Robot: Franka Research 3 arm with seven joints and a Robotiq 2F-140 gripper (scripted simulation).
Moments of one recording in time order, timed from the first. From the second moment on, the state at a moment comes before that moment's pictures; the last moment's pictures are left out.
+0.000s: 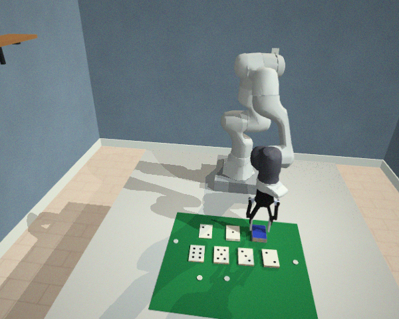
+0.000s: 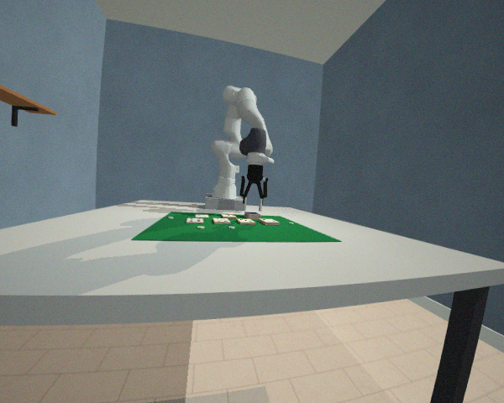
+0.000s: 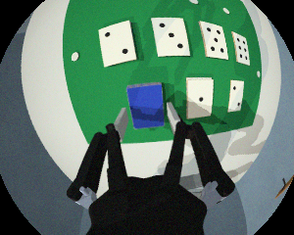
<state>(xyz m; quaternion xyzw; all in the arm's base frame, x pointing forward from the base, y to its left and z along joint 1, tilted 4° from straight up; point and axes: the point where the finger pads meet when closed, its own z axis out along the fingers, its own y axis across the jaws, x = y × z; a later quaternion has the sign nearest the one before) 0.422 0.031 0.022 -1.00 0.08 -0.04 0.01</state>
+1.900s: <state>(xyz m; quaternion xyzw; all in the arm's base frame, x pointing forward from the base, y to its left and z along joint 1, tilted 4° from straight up) 0.422 0.031 0.022 -1.00 0.08 -0.04 0.01</state>
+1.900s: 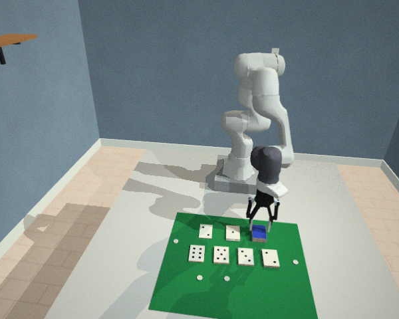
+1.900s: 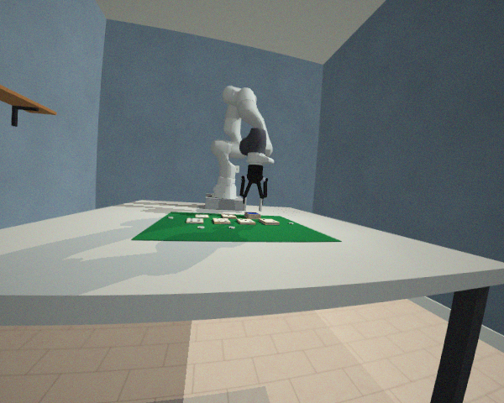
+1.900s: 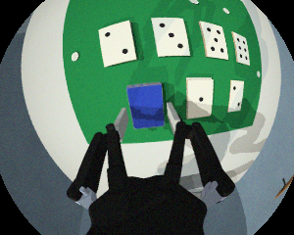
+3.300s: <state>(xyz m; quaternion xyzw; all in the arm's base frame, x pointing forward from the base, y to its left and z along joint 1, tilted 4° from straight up) 0.424 0.032 0.015 -1.00 0.08 -0.04 0.01</state>
